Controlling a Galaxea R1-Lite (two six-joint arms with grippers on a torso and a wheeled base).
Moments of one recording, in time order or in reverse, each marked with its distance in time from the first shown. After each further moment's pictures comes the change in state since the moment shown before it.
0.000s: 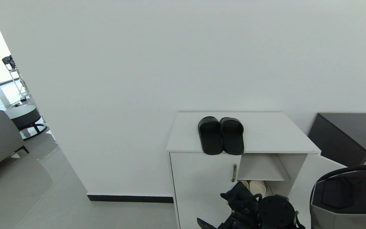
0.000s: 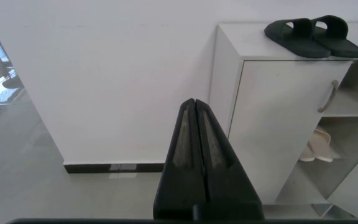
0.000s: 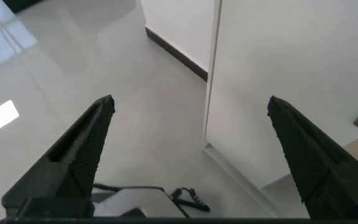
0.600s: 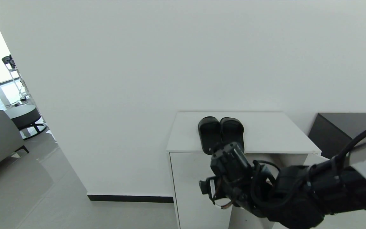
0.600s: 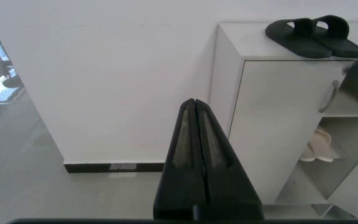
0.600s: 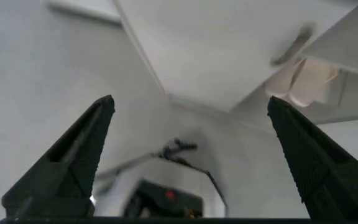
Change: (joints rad) left arm 0.000 0.000 0.000 0.000 0.000 0.000; right arm 0.007 -0.210 -0.741 1.378 -0.363 0.351
